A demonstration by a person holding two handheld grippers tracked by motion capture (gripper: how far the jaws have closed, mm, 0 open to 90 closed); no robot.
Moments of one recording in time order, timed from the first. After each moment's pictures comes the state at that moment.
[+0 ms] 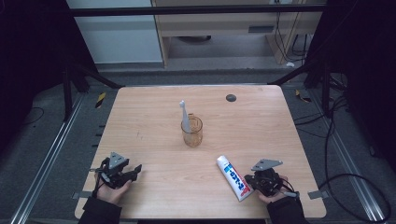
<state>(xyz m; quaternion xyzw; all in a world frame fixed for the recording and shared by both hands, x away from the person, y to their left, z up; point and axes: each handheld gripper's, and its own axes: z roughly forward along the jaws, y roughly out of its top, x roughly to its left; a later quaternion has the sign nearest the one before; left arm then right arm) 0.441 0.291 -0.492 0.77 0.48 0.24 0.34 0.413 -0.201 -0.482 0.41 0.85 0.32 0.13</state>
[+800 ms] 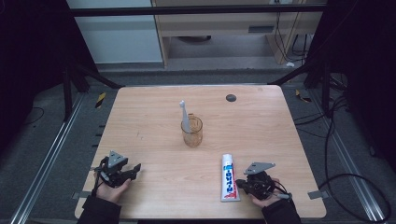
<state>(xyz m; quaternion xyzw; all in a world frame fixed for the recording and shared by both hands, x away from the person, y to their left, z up) 0.444 0.294 -0.492 0.77 0.48 0.24 0.35 0.408 -0.180 -0.486 0.38 0.86 0.34 0.09</state>
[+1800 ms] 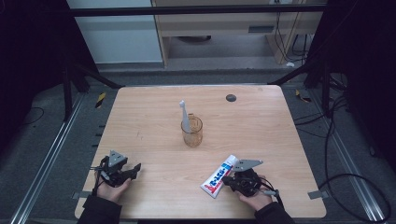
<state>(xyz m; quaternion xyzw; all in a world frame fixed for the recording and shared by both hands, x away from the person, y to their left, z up) 0.446 0.294 -0.493 0.77 0.49 0.24 0.34 0.418 -0.146 -0.484 0.36 0.85 0.39 0.08</state>
